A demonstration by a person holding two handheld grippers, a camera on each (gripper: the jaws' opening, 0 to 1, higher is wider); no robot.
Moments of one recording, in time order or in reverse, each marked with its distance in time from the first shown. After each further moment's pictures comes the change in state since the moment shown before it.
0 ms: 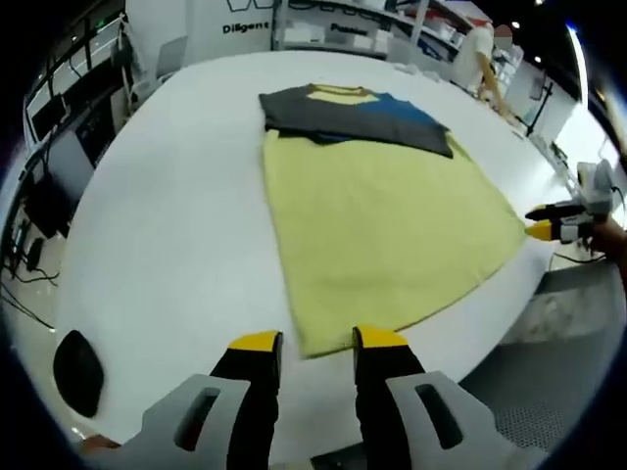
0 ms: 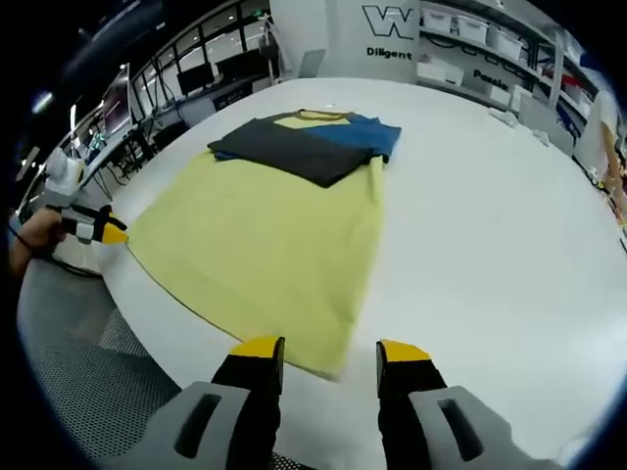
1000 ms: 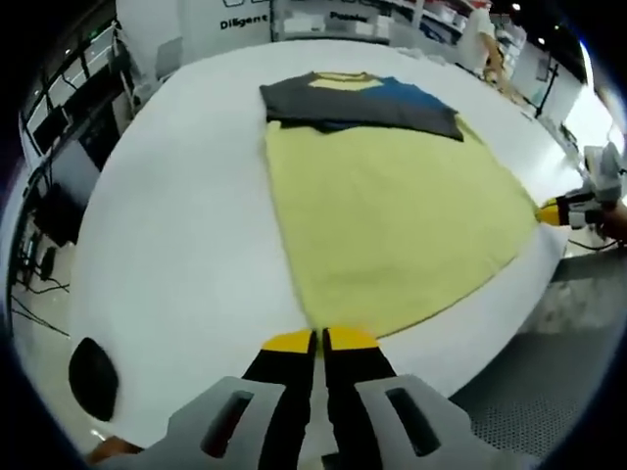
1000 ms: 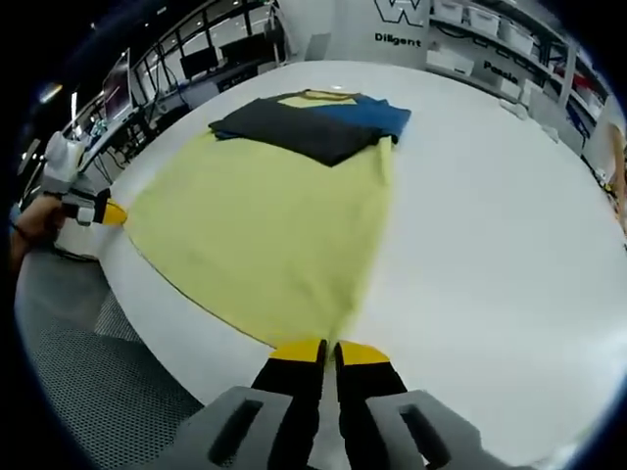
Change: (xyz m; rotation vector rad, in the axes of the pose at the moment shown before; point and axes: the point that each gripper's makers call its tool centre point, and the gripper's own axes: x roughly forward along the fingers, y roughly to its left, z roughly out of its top) left arm 0.002 0.005 -0.003 0.081 0.055 0.075; right arm 0.007 0.000 -0.012 -0.031 0.085 0.013
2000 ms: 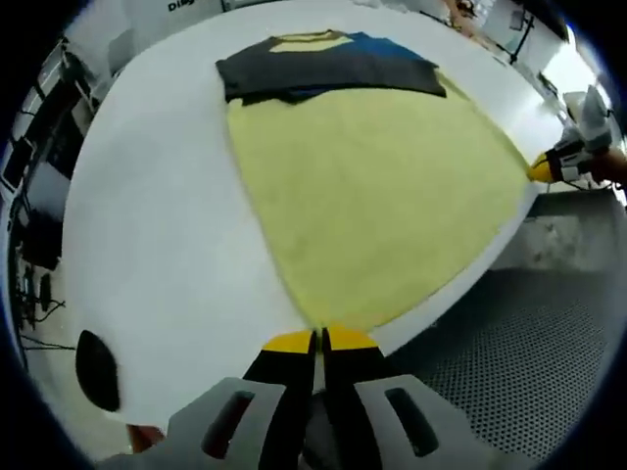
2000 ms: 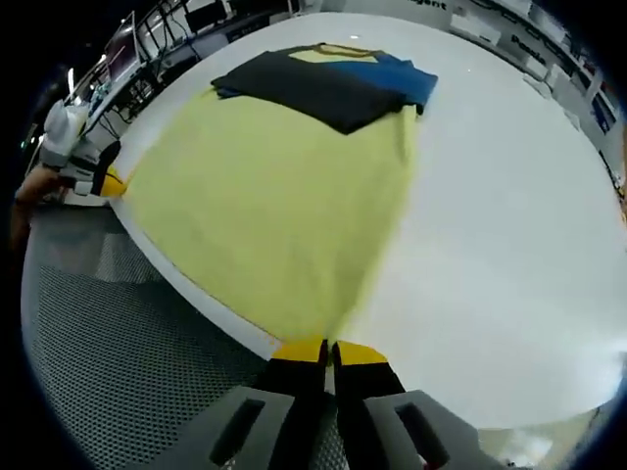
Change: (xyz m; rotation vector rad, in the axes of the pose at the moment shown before) left arm -0.020 -0.029 -0.044 0.145 0.215 -0.082; right arm -0.030 0.011 -0.052 -0.055 0.260 0.030
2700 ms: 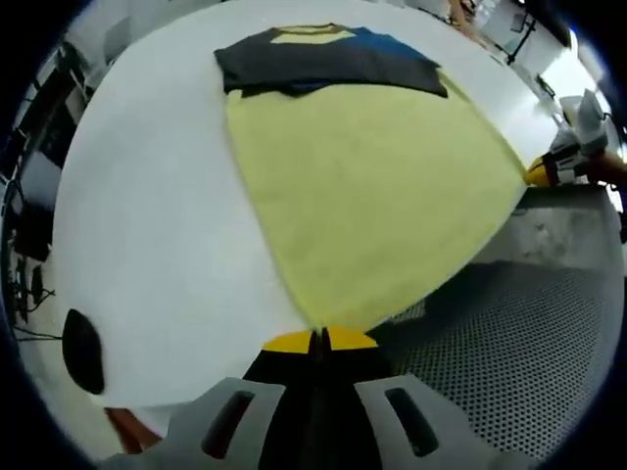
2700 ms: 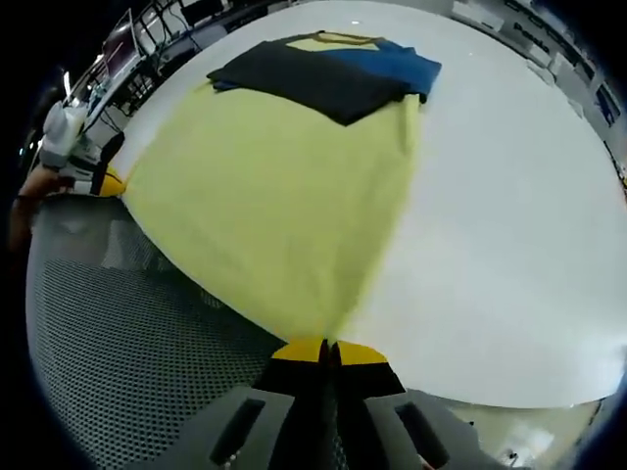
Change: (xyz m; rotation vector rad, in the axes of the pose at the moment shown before) left arm -0.005 -0.013 -0.018 -0.027 0.039 -0.055; right arm -0.007 0.007 -0.020 0.008 0.059 0.025
